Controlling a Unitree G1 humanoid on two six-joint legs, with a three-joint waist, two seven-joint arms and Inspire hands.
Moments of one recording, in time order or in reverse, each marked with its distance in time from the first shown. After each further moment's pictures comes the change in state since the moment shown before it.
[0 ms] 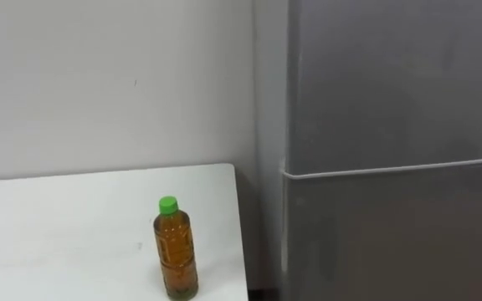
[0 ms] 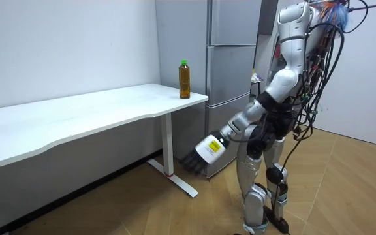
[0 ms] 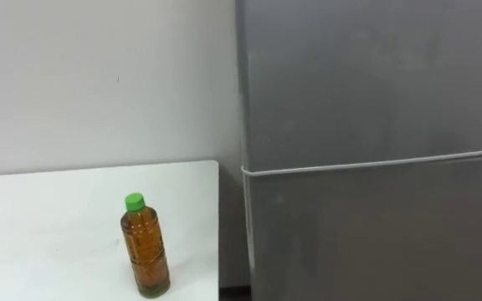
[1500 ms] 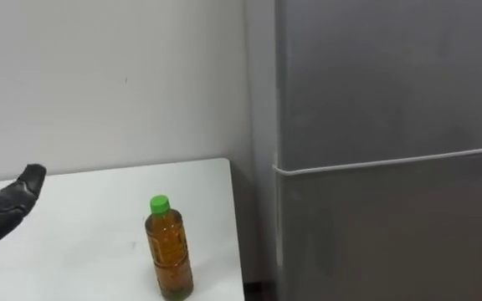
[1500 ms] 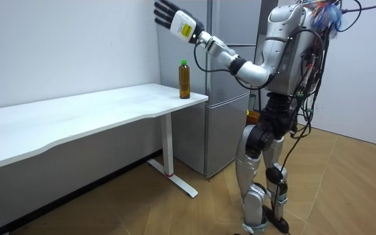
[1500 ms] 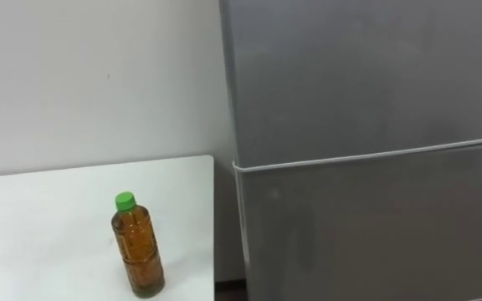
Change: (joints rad) left arm -0.340 0.044 0.076 -1.088 0.014 -0.080 0.096; right arm -0.004 0.043 -0.049 -0.051 -0.115 -0.014 -0.012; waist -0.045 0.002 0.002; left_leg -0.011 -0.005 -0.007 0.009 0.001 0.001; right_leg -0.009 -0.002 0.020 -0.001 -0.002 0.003
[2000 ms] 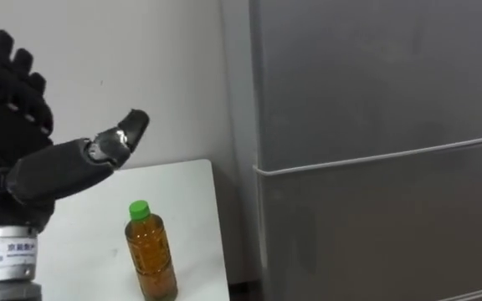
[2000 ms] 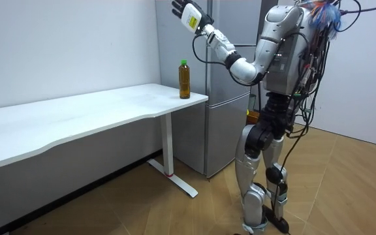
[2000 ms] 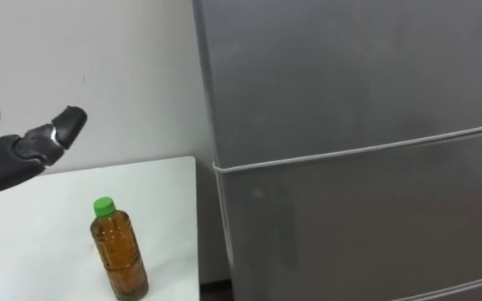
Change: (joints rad) left arm -0.175 -0.001 -0.159 -0.009 -0.089 0.082 -0.210; right arm -0.060 -0.001 0.033 0.049 -0.006 0.035 -0.009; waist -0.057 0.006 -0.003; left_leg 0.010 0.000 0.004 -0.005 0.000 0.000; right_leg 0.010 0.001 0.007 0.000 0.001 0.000
